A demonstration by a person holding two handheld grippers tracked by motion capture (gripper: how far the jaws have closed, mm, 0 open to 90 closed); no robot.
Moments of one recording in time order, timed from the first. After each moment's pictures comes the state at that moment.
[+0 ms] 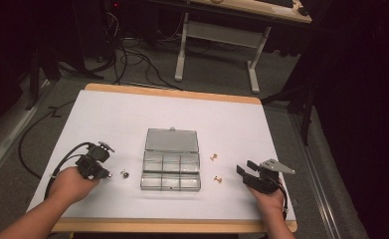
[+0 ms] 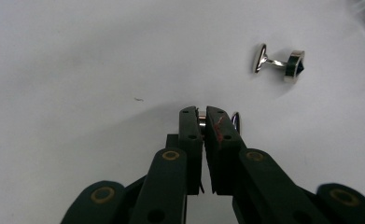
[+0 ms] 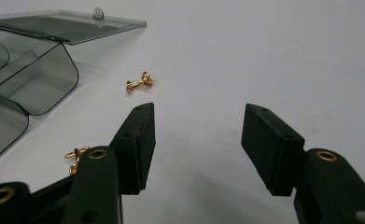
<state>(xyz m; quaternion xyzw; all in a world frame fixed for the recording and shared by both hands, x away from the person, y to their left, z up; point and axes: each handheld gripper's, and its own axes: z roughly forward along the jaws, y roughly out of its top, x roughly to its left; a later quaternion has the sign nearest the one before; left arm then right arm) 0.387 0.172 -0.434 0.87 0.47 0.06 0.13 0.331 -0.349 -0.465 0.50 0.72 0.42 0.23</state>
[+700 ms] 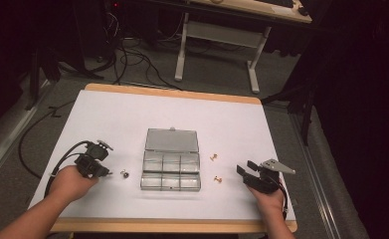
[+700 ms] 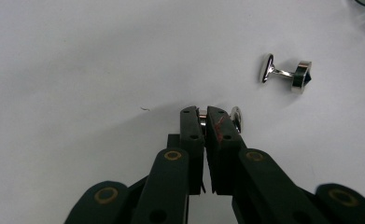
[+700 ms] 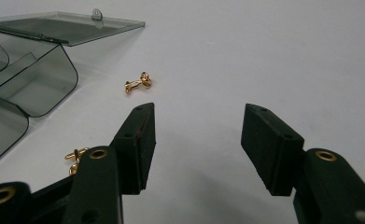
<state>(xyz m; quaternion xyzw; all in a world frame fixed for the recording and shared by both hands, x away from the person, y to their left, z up) 0.391 0.172 -0.436 0.87 0.47 0.06 0.15 0.331 -0.350 -0.465 0.50 0.71 0.43 0.23</state>
